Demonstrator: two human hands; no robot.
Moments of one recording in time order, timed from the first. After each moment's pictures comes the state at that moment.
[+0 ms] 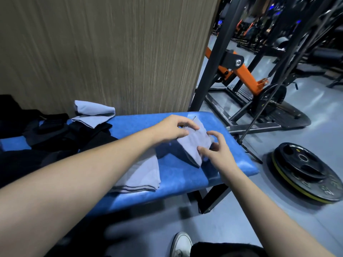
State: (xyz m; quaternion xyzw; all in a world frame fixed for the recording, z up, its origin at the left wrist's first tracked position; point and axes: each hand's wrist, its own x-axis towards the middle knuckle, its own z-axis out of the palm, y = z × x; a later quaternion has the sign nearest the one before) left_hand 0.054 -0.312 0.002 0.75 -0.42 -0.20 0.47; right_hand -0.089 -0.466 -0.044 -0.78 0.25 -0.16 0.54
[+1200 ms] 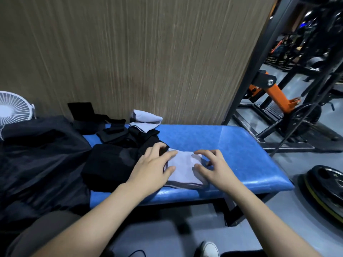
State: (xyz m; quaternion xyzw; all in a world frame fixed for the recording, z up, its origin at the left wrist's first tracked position) left_hand -0.022 -0.108 -0.026 0.92 -0.32 0.05 0.23; right_hand -0.080 -0.342 -0.034 -0.93 0.05 -0.09 0.36
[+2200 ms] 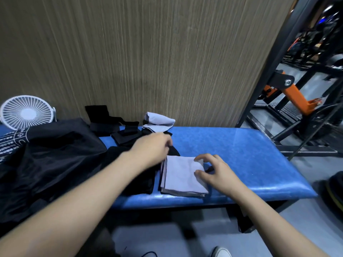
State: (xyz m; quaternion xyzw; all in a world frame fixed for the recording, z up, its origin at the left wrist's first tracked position) left_hand 0.029 -0.085 0.032 0.95 -0.28 -0.01 0.14; right_hand -0.068 -0.307 -0.027 -0.93 0.05 -0.03 0.37
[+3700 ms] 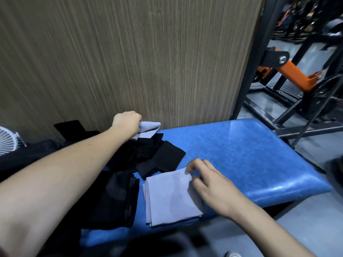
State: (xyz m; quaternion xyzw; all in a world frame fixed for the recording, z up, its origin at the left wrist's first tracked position) left_hand 0.210 -0.127 0.013 0.97 -0.19 0.05 -0.11; right_hand -0.071 -0.313 -0.016 -0.94 0.03 0.00 0.34
